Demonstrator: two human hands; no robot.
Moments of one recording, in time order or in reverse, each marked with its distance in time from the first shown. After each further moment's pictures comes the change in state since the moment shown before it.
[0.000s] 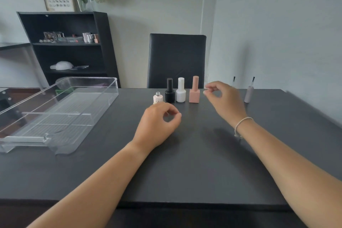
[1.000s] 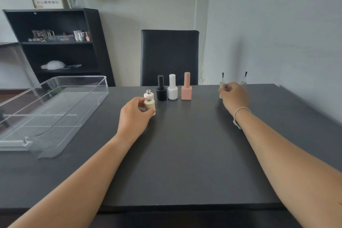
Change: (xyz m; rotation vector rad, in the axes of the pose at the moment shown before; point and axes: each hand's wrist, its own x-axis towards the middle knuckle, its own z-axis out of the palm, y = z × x) left_hand 0.016 -0.023 -0.006 -0.030 0.089 -0.404; right_hand 0.026 0.064 -0.001 -0.029 0.092 0.486
